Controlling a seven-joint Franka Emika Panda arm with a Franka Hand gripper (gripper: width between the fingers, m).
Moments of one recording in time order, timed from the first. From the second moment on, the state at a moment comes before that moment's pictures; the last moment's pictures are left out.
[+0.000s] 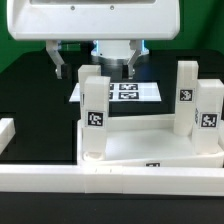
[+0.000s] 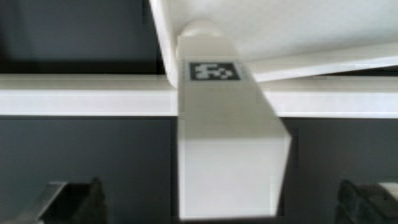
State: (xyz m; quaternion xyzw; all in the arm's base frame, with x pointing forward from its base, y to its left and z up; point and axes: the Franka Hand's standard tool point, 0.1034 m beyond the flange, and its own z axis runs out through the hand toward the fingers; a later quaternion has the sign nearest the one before) arm 0.647 -0.061 0.139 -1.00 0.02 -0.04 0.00
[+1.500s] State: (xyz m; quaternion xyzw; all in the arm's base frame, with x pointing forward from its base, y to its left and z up) arm 0.653 -0.064 0.126 -0.99 0.15 -0.04 0.00
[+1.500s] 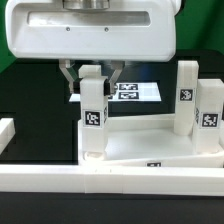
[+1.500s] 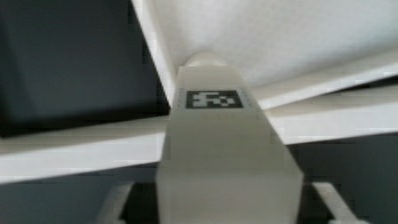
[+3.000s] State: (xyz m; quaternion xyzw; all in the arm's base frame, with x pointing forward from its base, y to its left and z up) arm 0.649 -0.067 0.123 -0.82 0.58 -0.03 0.02
